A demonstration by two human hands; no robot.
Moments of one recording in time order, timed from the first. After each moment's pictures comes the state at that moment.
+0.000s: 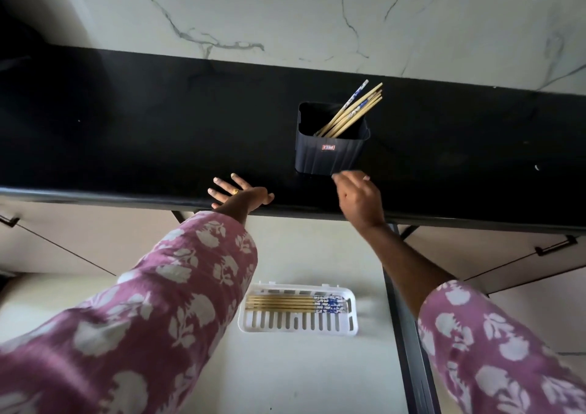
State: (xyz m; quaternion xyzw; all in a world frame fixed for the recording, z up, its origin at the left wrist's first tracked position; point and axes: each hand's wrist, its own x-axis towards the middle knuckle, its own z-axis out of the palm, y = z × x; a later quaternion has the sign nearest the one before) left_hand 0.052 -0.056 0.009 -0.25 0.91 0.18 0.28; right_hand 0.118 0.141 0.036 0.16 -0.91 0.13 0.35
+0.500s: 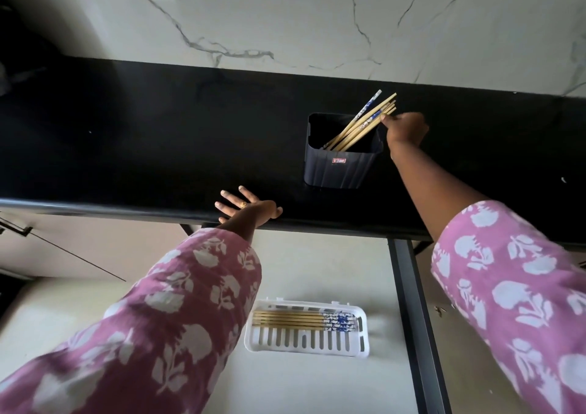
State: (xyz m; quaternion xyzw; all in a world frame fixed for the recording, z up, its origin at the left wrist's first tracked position) left_hand 0.046 -0.054 0.009 -0.25 0.91 0.16 0.30; right_hand -0.022 0.189 0.106 -0.29 -0.83 0.44 0.20
